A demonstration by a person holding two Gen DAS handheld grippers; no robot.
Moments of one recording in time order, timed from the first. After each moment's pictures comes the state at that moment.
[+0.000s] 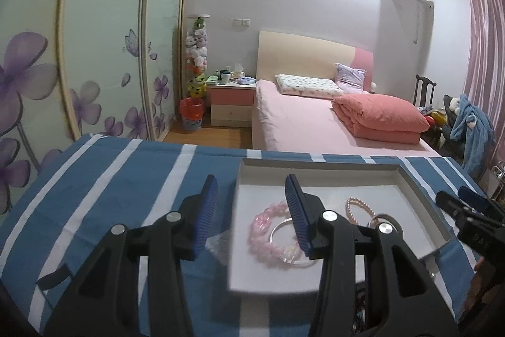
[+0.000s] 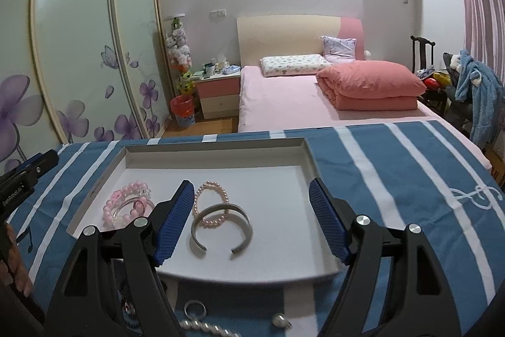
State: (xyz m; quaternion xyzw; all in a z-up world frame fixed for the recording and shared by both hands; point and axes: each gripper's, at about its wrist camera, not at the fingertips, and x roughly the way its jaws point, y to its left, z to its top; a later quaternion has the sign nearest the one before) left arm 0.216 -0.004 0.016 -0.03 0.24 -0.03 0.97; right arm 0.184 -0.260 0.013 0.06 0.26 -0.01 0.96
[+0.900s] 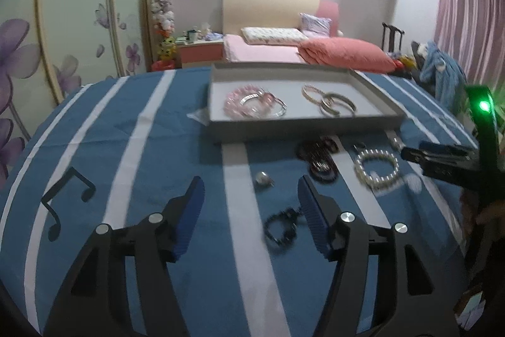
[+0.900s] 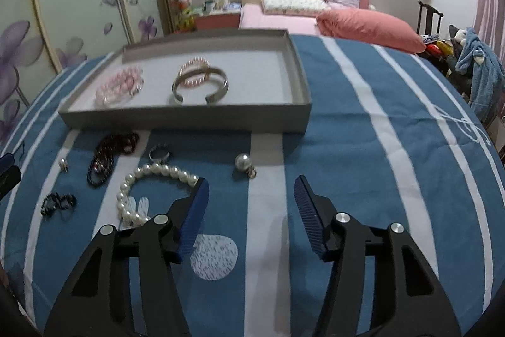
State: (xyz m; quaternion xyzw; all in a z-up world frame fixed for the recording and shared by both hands) left arm 0.085 -0.008 -0.040 0.03 0.34 -0.11 0.93; right arm 0.132 -0.265 -0.062 0.02 0.40 0.00 0.92
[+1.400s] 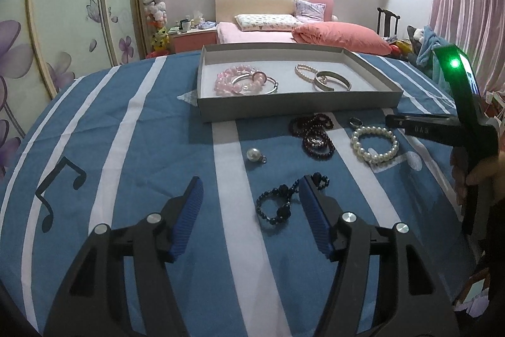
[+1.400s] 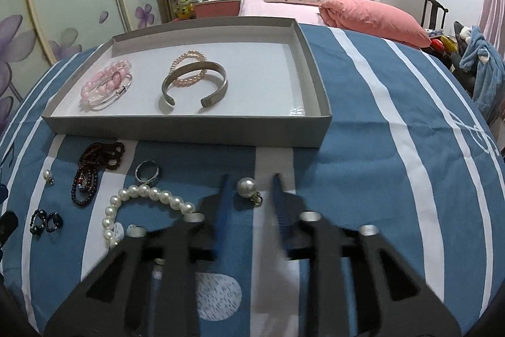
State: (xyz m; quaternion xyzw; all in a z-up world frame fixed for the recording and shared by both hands) left arm 0.083 -0.016 -0.054 0.04 0.36 -0.12 0.92; right arm 0.156 -0.262 -0.070 0.02 0.42 0.00 0.91
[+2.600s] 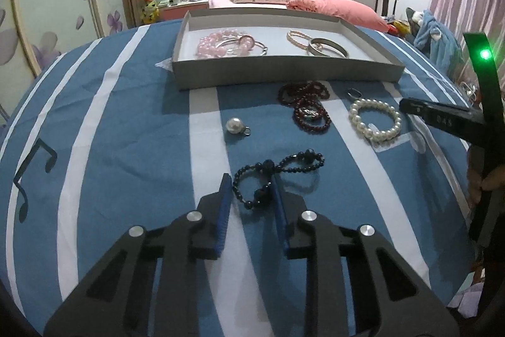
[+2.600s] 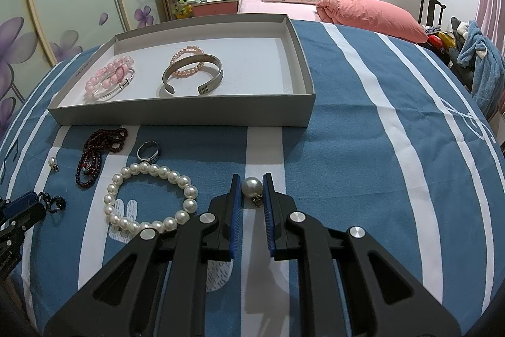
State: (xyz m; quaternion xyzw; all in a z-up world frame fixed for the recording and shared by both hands) left arm 0.097 -0.031 -0.078 0.04 0.43 -0.13 0.89; right arm 0.138 -0.268 -0.068 0.02 0.42 0.00 0.91
